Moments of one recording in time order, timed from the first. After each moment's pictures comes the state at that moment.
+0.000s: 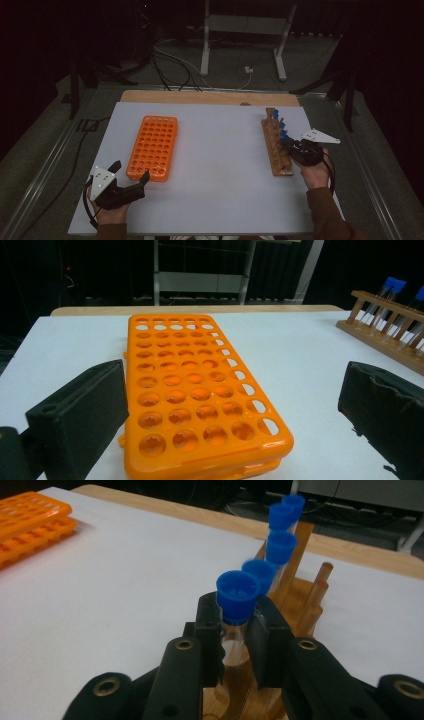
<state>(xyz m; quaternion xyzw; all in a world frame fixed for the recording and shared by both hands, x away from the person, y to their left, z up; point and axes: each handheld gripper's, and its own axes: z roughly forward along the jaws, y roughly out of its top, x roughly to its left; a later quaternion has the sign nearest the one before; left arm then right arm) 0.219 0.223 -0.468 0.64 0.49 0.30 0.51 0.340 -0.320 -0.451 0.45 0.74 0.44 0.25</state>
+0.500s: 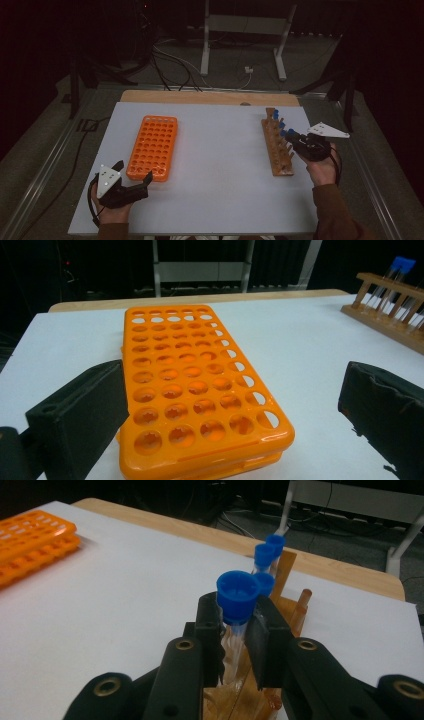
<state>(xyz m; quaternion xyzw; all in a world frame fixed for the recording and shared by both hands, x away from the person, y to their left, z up) 0.222 0.215 -0.468 0.66 0.49 0.30 0.49 0.338 -0.325 -0.421 0.44 0.74 0.44 0.26</state>
